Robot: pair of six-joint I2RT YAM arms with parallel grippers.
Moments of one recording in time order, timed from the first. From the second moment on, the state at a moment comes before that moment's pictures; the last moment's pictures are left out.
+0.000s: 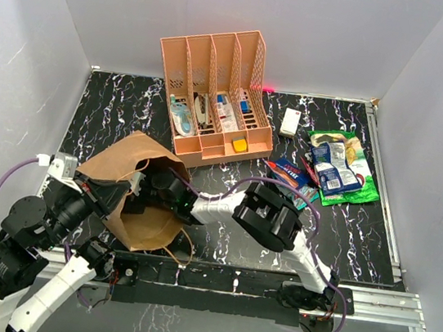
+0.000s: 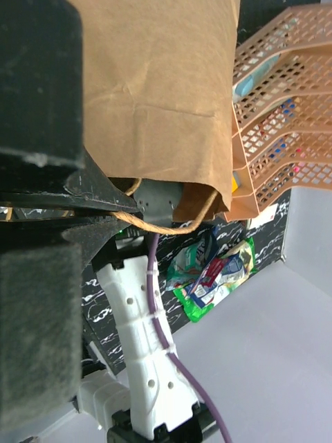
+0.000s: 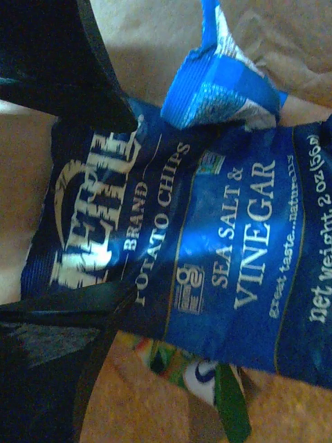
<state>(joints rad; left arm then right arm) -0.53 0.19 0.88 -0.75 0.00 -0.47 1.15 2.26 1.42 0.63 -0.08 -0.44</state>
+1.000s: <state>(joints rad) -0.53 0.16 0.84 -0.77 0.02 -0.49 1.17 2.35 1.64 0.29 0.19 -0.19</state>
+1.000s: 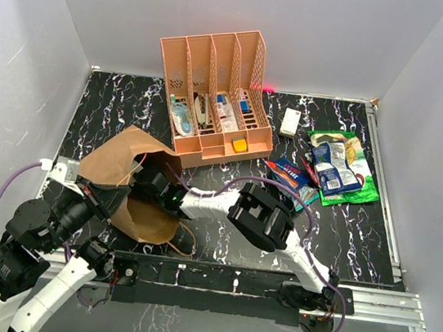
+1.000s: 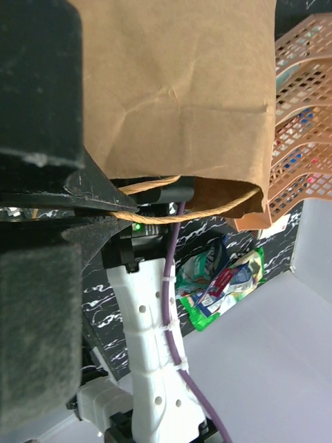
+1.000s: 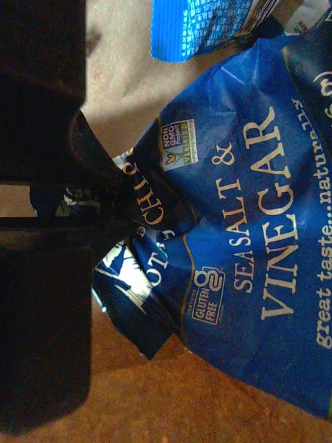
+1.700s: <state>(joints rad) -0.53 0.17 0.82 -0.79 -0.13 -0.53 1.31 1.93 1.16 0.25 0.26 -0.13</state>
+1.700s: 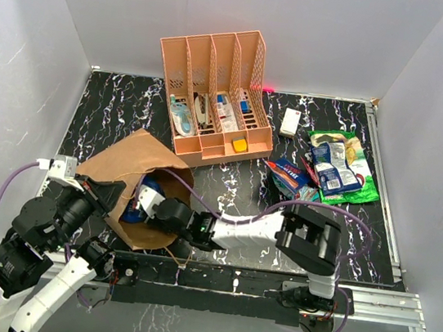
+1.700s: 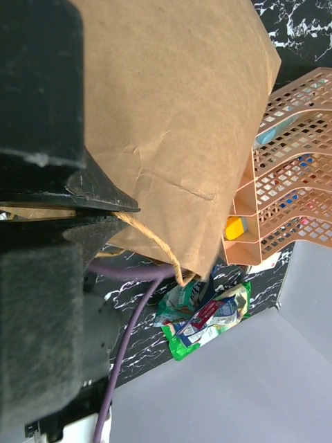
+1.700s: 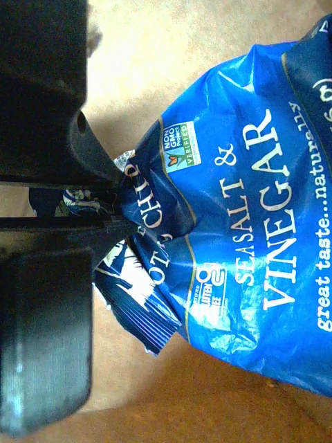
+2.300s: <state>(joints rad) -0.53 0.17 0.82 -0.79 -0.18 -0.54 1.32 1.25 0.78 0.08 0.28 -0.10</state>
